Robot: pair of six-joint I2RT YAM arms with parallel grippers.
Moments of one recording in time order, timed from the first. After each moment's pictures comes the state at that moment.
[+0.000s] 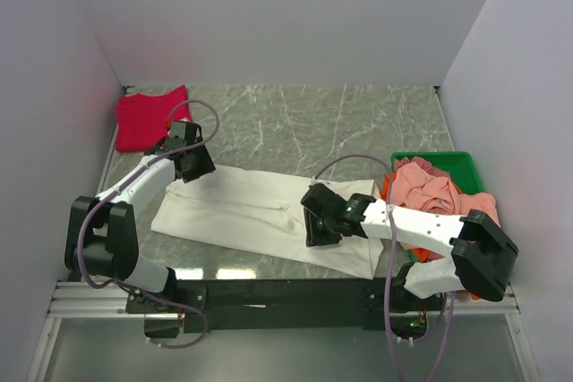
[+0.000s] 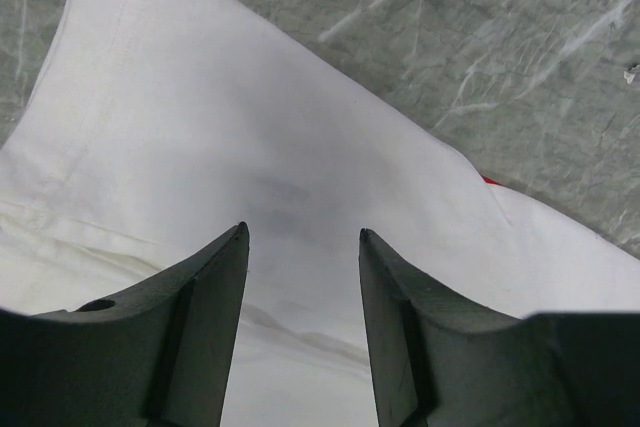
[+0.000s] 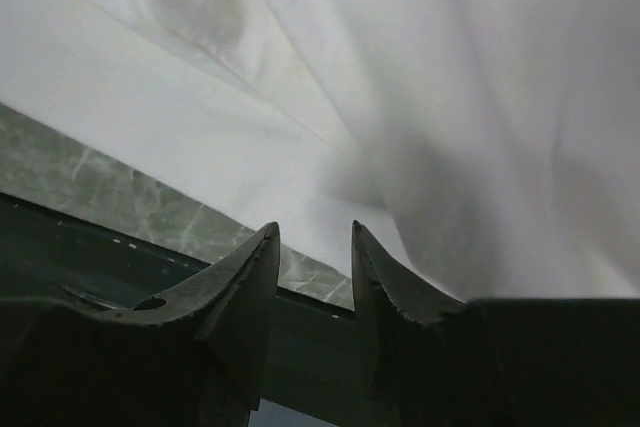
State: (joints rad) left arm -0.18 1.47 0.95 -0.43 -0.09 -0.59; right arm 0.96 1.33 0.76 -0.58 0.04 0.81
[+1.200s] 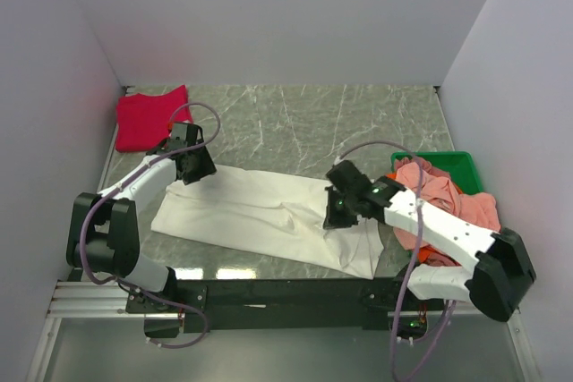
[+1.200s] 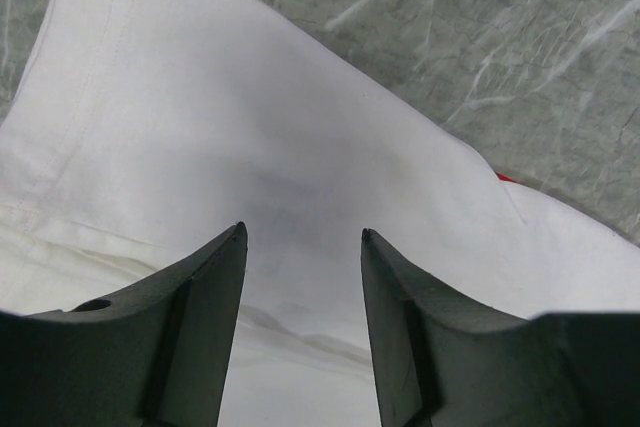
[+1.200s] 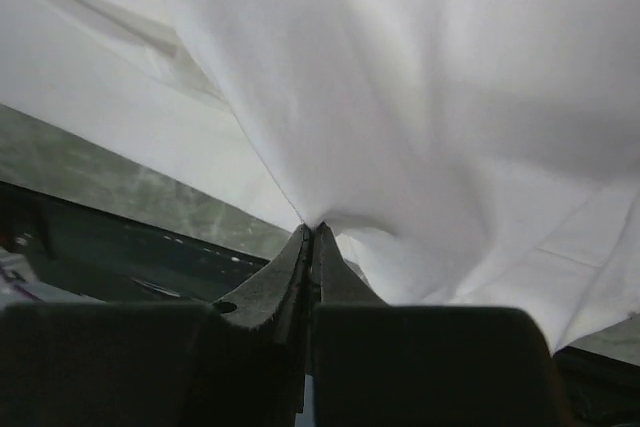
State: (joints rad) left arm -0.18 1.49 0.93 -0.42 -0.08 -0.59; right arm 0.76 1.22 0.84 -0.74 -0.02 0.76
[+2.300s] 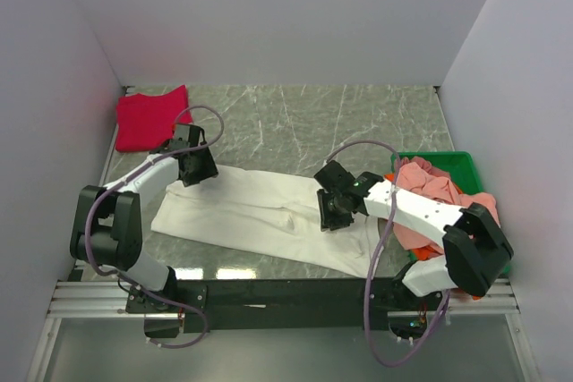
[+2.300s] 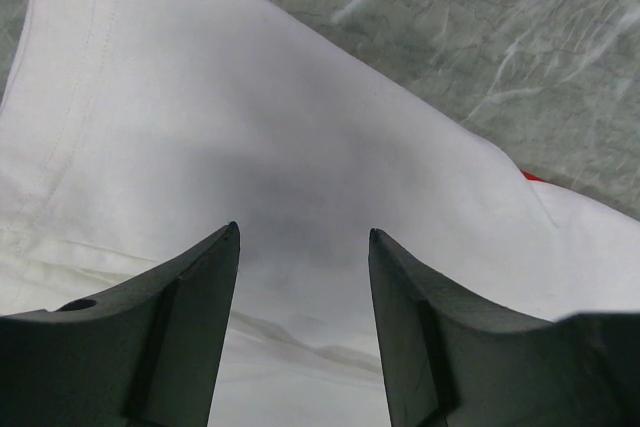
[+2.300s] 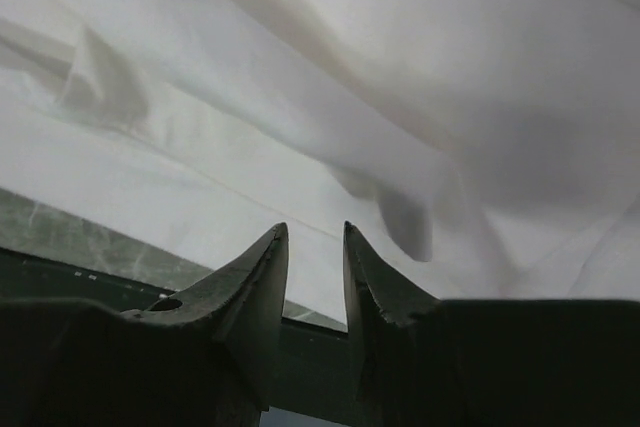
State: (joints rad) left arm -0.18 1.53 0.93 -0.41 -0.07 -0.54; right arm 0.74 1.37 0.85 -0.71 -0.02 0.63
